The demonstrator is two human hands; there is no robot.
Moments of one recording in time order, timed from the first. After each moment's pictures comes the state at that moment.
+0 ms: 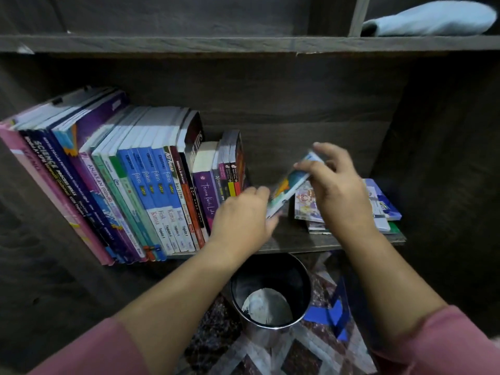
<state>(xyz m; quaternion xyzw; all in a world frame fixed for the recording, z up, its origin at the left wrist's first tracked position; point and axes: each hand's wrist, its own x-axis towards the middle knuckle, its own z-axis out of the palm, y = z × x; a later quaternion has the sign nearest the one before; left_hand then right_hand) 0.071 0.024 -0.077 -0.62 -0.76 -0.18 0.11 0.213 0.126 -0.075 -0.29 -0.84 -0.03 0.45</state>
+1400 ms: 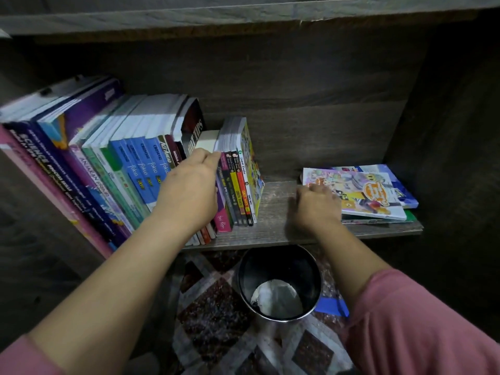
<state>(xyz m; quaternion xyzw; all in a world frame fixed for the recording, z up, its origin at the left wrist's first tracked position) 0.005 0.006 -0.055 -0.57 -0.79 -0.13 0.16 0.163 0.168 -0.156 -0.57 -0.82 0.05 0.04</state>
